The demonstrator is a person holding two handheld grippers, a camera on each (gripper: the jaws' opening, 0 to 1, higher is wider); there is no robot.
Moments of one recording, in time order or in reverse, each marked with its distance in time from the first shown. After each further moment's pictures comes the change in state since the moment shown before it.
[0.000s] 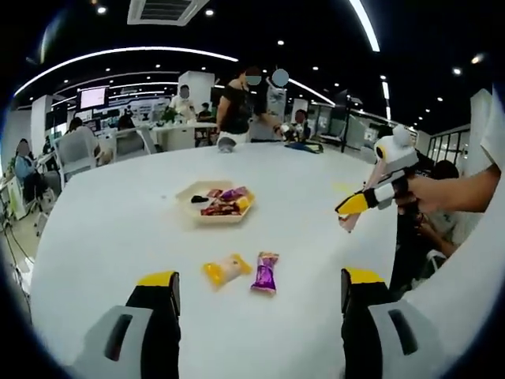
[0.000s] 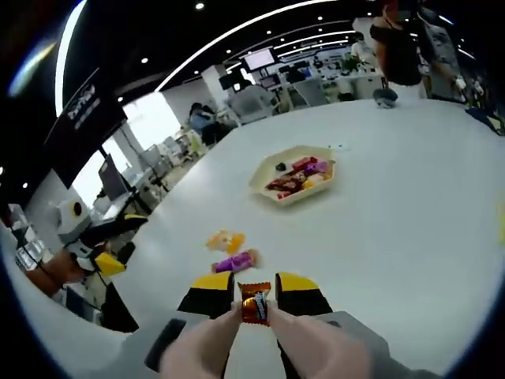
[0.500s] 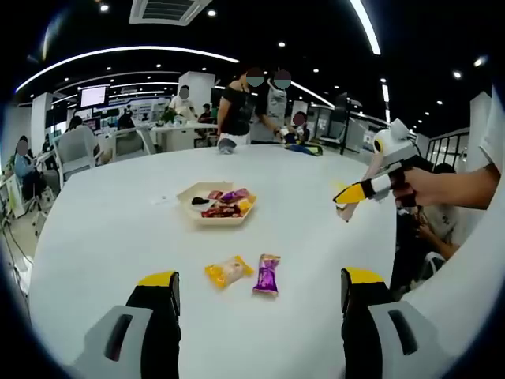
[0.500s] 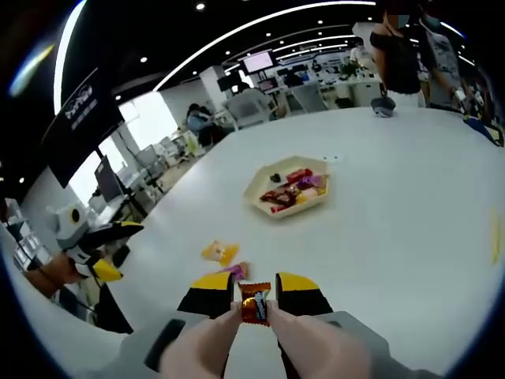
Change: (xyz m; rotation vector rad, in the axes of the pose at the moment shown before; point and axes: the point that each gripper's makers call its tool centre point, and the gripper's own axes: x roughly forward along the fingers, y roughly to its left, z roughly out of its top) left arm -0.001 0.004 0.002 0.008 -0.006 -0.008; right arm 0.007 -0.008 0.028 -0.047 0.000 -0.007
